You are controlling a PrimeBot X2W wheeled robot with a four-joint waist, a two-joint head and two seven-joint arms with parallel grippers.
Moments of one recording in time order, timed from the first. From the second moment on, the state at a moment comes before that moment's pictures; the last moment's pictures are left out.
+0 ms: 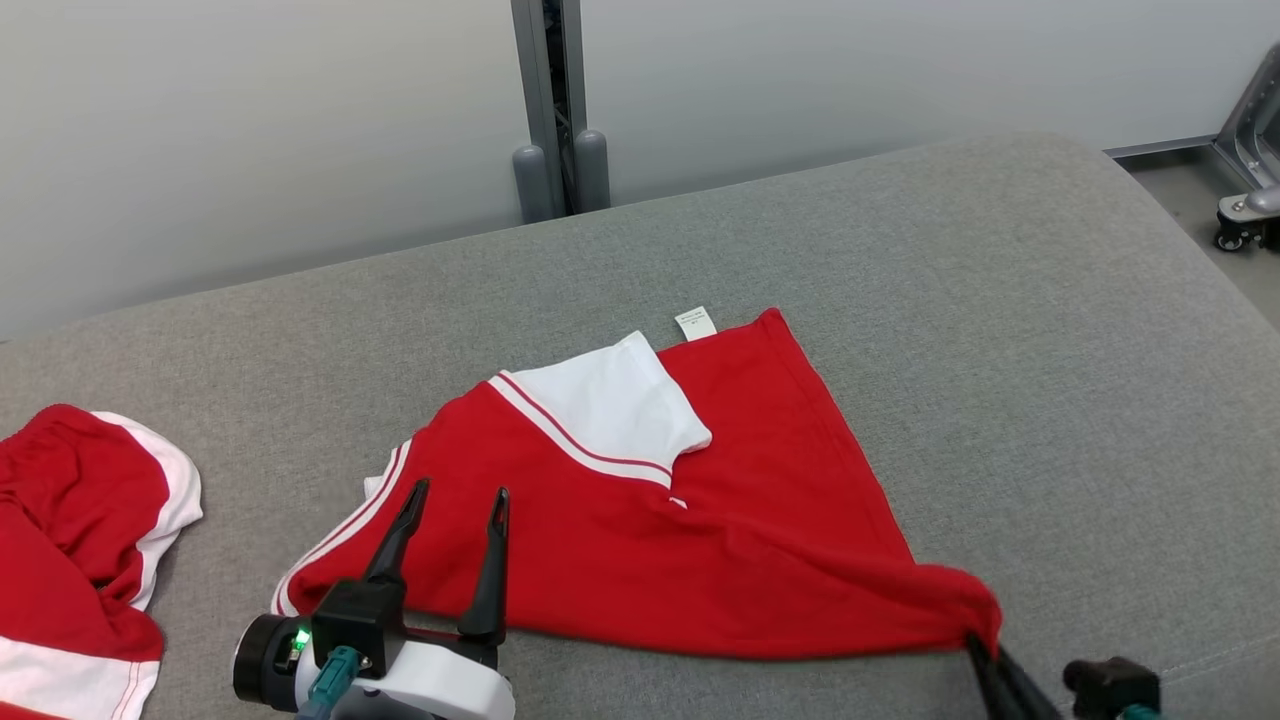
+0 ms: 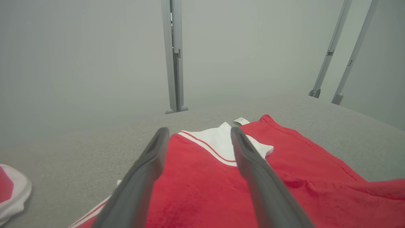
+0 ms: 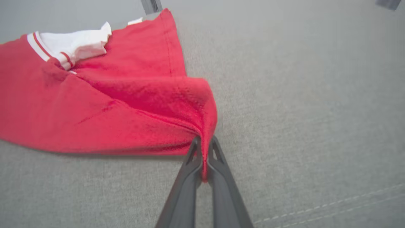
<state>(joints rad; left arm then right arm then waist) -0.07 0.12 -0.34 0.21 -0.26 0.12 -0.26 -0.04 -0.07 0.18 0.65 0.27 0.13 -0.26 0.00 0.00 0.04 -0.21</state>
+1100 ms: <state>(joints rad) 0.08 0.06 -0.28 0.16 -0.25 0.14 -0.26 -0.49 -0.10 -0.21 1.00 0.06 0.13 -0.26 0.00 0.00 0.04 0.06</state>
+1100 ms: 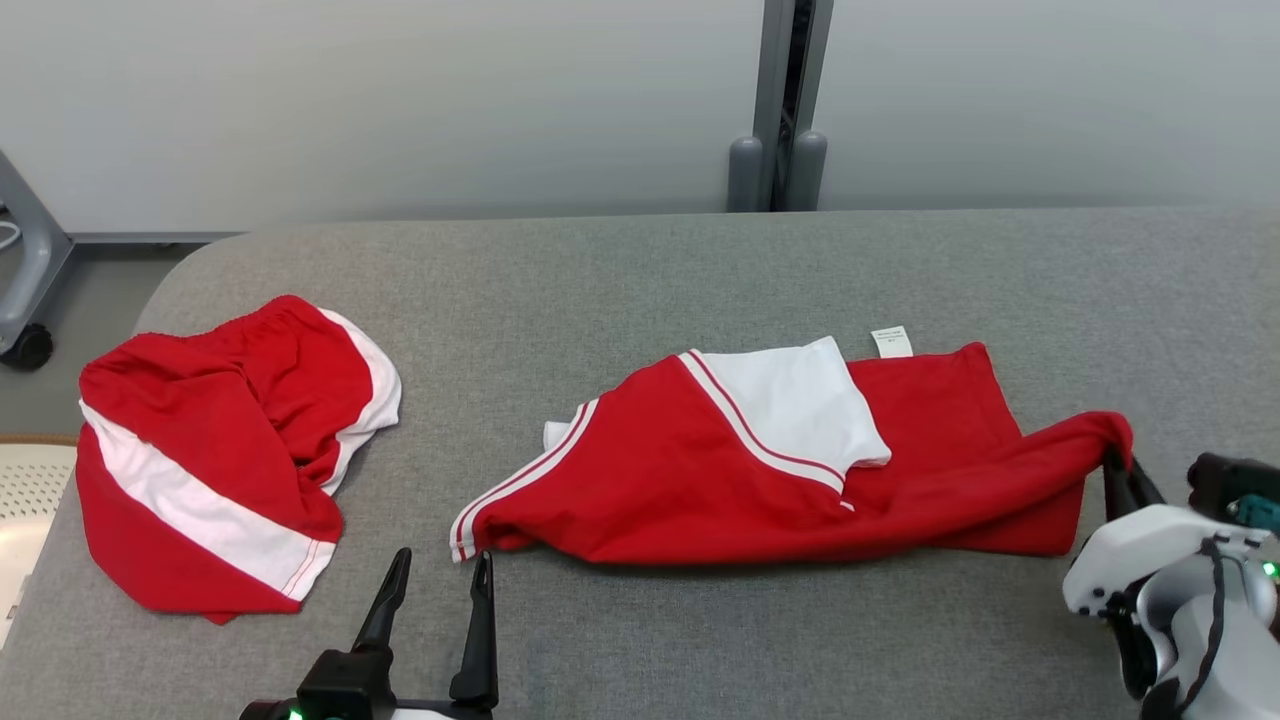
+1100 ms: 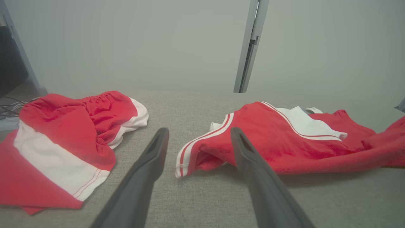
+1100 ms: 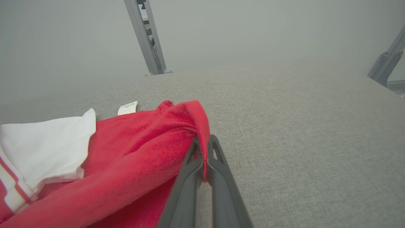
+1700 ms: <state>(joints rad) 0.04 0.06 -0.28 0.17 -0.24 0.13 -0.26 -0.42 -0.05 -0.02 0.76 0.04 0.13 -0.26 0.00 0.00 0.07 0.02</state>
